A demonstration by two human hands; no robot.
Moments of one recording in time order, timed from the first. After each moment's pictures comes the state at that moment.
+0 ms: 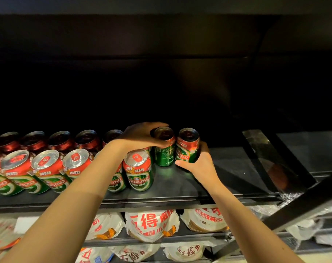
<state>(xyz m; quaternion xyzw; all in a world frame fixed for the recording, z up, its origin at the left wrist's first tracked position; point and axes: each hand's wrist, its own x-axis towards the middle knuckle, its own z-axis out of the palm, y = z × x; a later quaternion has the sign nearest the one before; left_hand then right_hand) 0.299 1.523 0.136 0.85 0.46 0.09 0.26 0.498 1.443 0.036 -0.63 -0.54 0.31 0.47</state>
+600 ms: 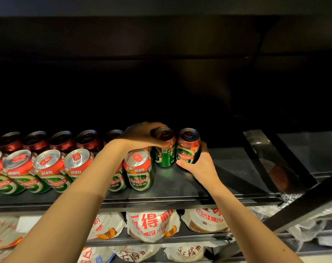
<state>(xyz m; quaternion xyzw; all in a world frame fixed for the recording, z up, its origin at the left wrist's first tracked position) 0.300 1.523 0.140 0.85 0.47 0.08 0.23 0.496 1.441 0.041 -0.63 -0.54 0.31 0.46</state>
